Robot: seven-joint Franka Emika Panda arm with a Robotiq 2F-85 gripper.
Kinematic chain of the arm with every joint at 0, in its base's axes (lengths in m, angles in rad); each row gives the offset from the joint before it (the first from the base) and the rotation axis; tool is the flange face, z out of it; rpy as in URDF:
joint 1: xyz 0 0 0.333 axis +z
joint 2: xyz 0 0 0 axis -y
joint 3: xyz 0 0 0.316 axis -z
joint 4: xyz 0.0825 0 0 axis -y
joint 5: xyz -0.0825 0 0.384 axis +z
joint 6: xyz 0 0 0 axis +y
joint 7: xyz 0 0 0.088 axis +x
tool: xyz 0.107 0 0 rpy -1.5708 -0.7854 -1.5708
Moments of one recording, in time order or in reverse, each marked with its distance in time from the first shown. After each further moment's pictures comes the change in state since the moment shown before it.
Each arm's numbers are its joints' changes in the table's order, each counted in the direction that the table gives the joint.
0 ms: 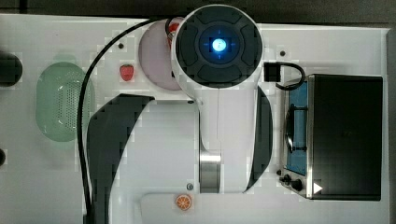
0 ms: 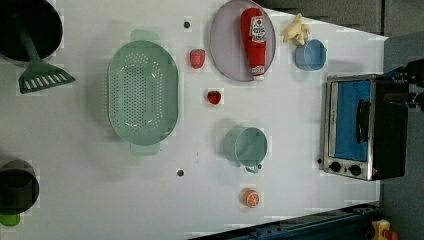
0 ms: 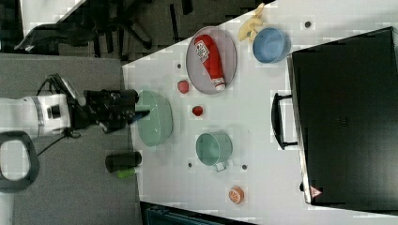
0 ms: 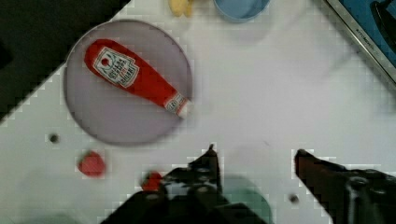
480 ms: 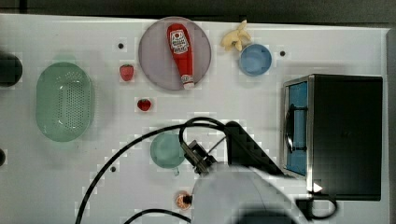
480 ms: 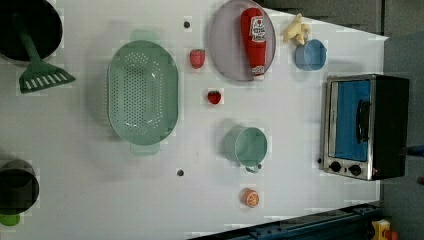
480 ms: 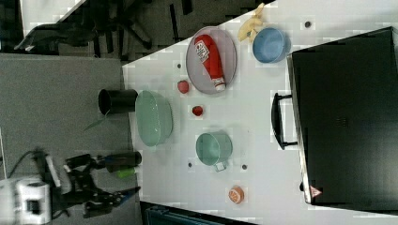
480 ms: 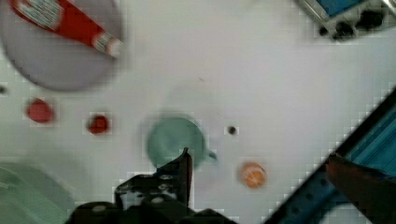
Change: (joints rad) arm -0.030 0.440 0.016 -0.264 0.011 0.182 0.031
